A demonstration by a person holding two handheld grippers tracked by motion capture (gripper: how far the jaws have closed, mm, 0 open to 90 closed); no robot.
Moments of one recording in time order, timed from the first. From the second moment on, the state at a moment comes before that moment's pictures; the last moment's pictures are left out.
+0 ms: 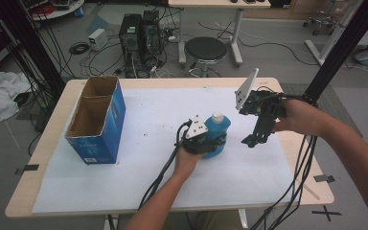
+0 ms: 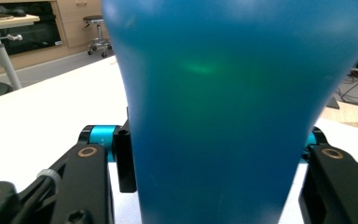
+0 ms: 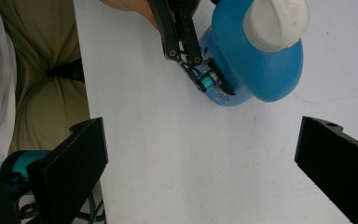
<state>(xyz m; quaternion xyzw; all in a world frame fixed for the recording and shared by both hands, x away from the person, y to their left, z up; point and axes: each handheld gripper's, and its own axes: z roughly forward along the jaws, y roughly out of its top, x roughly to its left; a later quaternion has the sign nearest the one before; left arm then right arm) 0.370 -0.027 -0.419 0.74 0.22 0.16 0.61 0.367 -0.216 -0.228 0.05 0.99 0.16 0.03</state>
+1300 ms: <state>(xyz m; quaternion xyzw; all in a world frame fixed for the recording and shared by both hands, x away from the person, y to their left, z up) 0.384 0.025 -0.370 0.78 0.05 0.06 0.61 0.365 -0.220 -0.226 0.05 0.98 0.16 0.03</state>
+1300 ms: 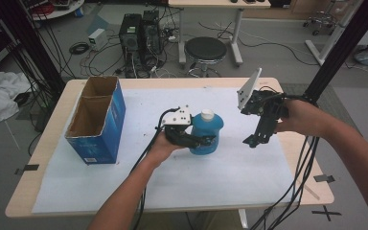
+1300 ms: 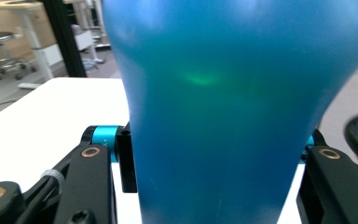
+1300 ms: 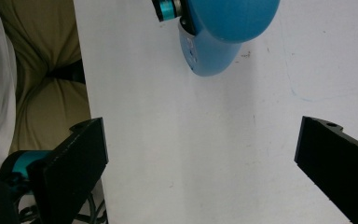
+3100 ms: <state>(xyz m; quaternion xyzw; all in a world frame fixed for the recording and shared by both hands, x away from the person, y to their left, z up) 0.391 0.030 -0.409 0.80 -0.01 -0.02 0.60 0.368 -0.218 -0.228 0.05 0.99 0.16 0.03</state>
